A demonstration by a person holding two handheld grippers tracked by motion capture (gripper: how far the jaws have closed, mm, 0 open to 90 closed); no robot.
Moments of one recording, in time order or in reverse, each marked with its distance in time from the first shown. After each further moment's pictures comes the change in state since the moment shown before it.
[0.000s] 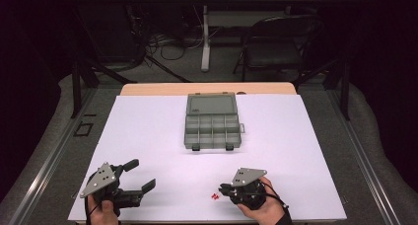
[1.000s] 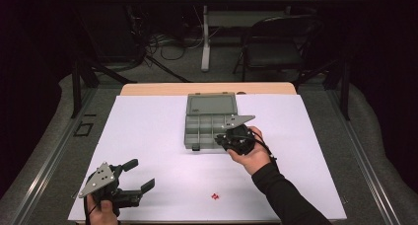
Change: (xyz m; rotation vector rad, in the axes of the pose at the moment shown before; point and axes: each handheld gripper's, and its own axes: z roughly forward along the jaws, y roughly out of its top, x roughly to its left) left arm 0.001 0.000 -0.001 -0.006 -0.001 -0.006; right arm -0.085 0.094 0.023 0.016 -0.156 0.065
